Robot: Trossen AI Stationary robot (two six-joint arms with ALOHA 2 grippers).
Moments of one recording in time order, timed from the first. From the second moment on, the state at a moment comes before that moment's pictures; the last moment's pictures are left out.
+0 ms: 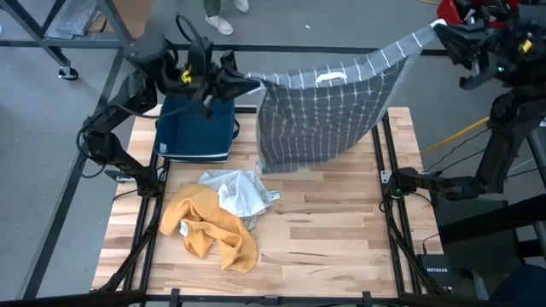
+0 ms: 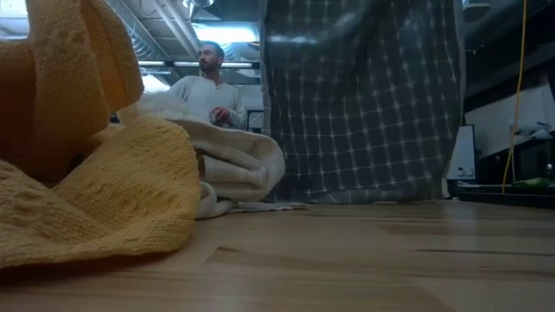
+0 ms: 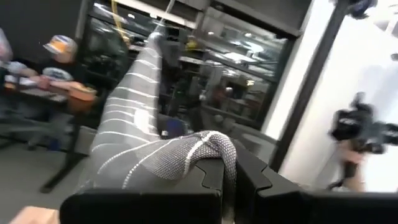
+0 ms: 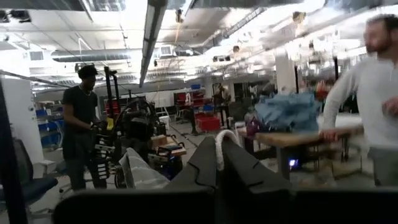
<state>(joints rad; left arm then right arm) 0.27 1.50 2.12 -0.38 0.35 -0.39 -1.41 1.12 2.12 -0.38 -1.05 0.61</state>
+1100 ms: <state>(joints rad) 0.67 1.54 2.12 -0.03 0.22 -0.38 -1.46 1.48 2.26 0.22 -1.04 0.90</state>
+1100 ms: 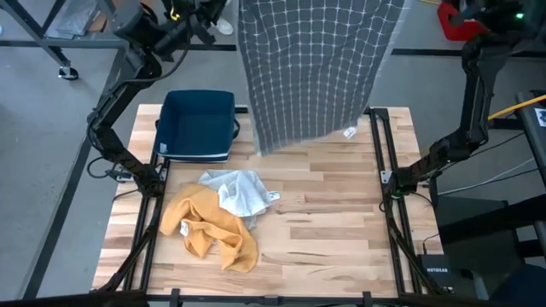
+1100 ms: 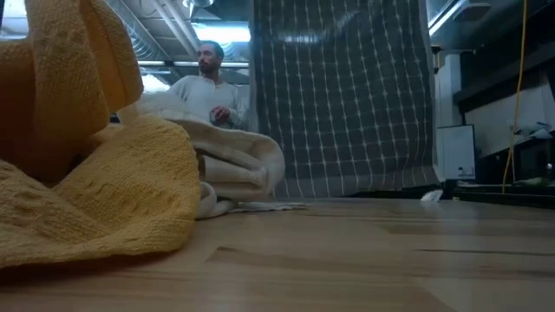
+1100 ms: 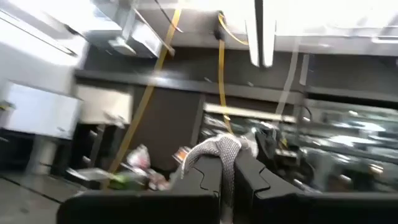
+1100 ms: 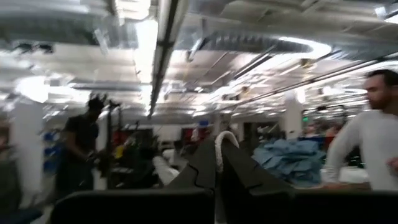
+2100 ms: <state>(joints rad) 0.13 1.47 2.12 -0.63 0.15 -0.13 -1.46 1.18 2.31 -0.77 -1.25 0.52</state>
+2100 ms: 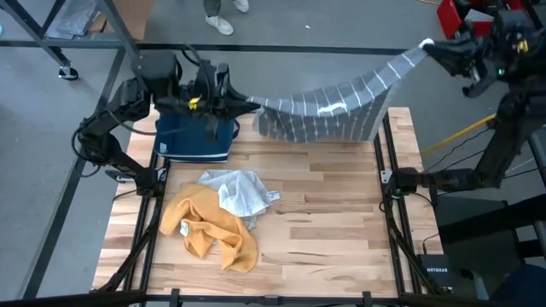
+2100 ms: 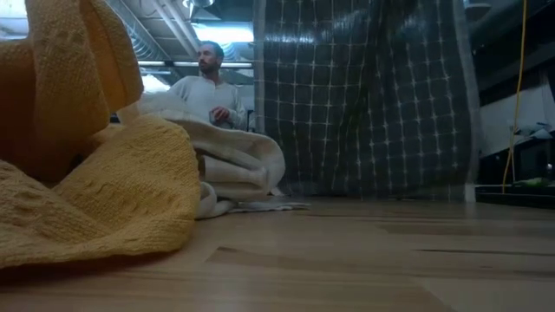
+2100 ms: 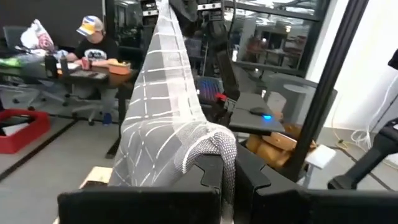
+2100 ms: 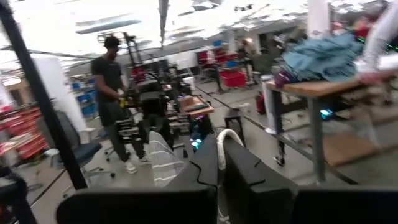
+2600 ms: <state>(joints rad) -0.07 1.48 2.12 -0.87 -0.01 -0.27 -1.46 0.99 2.31 -1.24 -1.14 0.35</state>
